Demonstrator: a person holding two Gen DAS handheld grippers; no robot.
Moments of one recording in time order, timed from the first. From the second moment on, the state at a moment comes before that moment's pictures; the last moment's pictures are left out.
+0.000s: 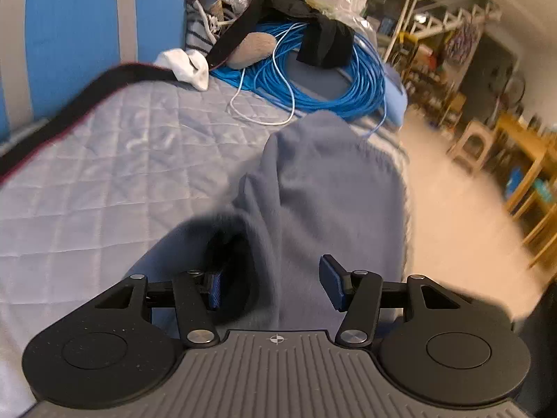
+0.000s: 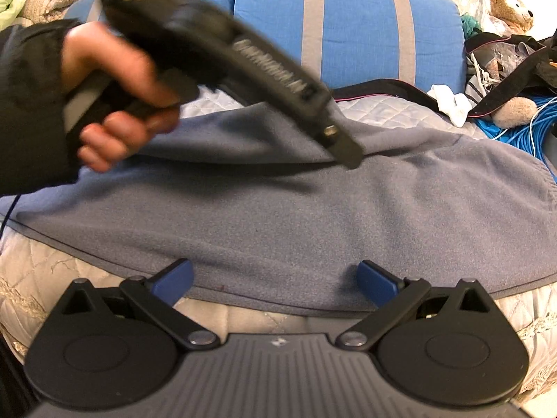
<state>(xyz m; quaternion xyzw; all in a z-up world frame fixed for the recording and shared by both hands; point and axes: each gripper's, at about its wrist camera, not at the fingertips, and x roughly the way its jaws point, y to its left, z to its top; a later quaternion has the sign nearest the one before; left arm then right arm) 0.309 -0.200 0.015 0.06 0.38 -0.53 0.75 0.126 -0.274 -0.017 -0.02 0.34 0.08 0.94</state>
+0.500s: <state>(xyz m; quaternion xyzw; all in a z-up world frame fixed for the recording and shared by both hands) 0.427 -0.169 -0.012 -0.22 0.47 -0.49 0.70 0.129 -0.274 -0.019 -0.02 0.35 0.08 0.93</state>
